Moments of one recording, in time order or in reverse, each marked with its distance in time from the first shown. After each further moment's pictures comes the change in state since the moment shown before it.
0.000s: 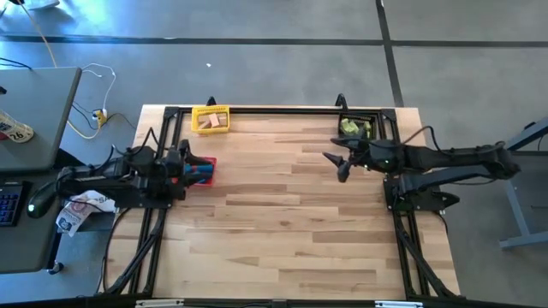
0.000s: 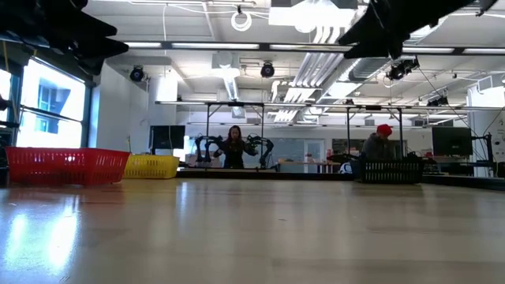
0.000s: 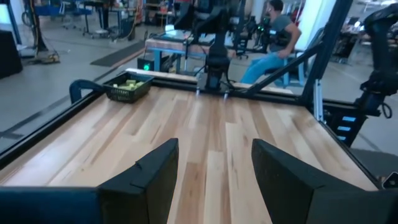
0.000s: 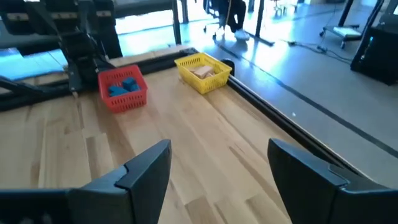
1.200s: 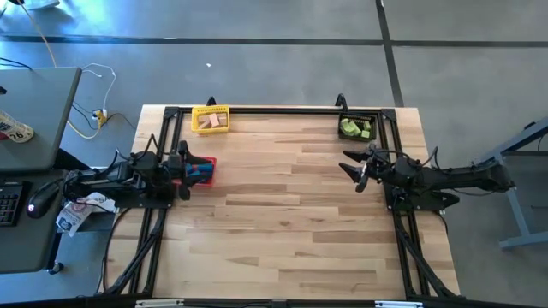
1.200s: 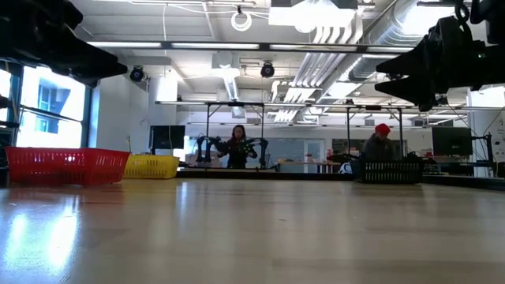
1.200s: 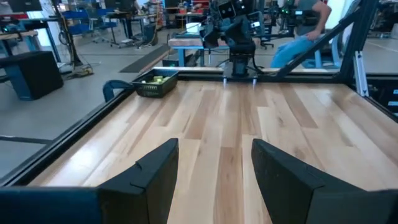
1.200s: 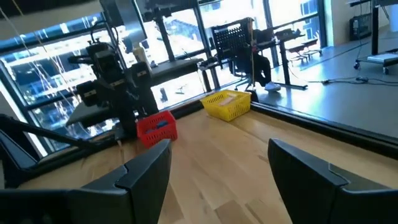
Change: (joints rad) left arm -0.009 -0.137 -0.116 -0.030 -0.104 0.136; right arm 0.000 -0.528 -0.642 0.492 -0.069 0.079
